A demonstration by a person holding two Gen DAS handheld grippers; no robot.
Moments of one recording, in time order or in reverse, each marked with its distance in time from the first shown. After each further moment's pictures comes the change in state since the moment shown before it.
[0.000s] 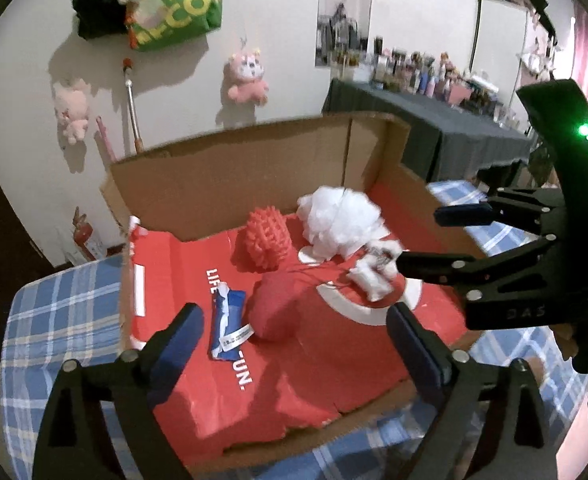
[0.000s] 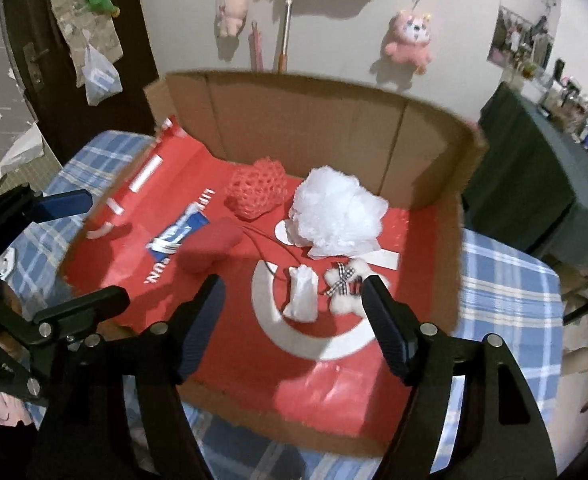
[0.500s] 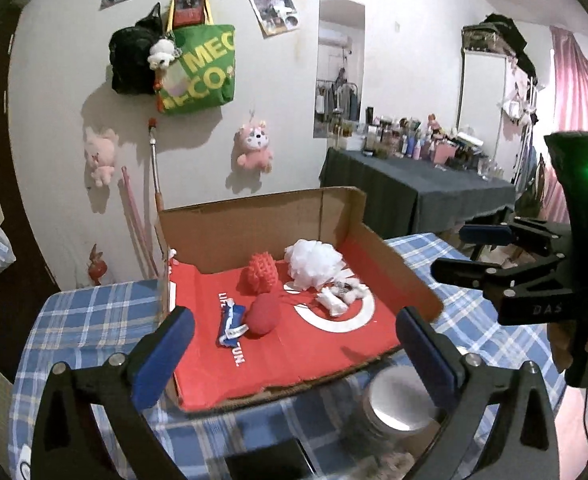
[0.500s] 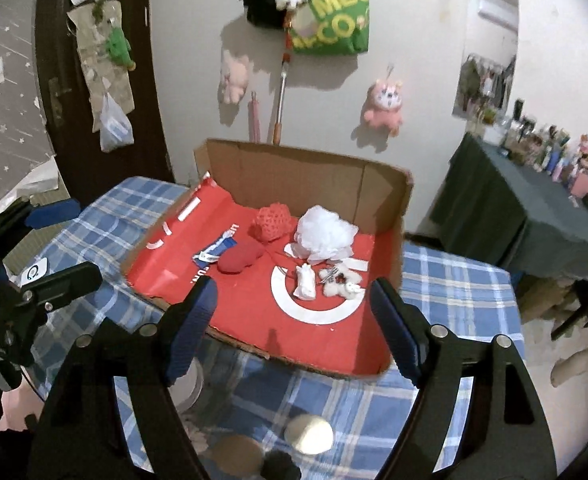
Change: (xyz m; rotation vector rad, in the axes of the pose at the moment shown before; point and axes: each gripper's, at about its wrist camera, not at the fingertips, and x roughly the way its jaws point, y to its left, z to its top) left arm -0.121 -0.027 -0.044 -0.025 -0.247 0.012; right arm -0.126 0.028 -0.064 0.002 -0.256 -0.059
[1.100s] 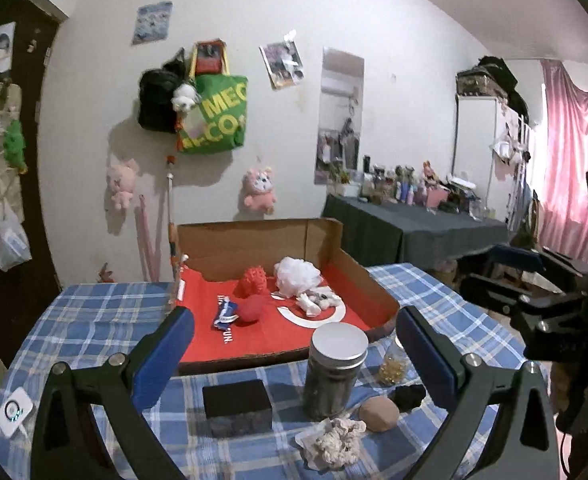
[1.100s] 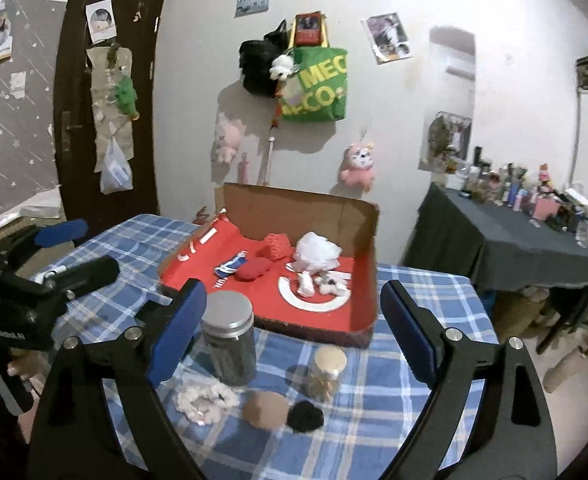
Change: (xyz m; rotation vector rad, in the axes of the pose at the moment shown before) left arm -0.093 -0.035 -0.069 -0.037 -0.205 0.033; right arm -0.112 0.050 -0.089 0.007 -0.261 -0.108
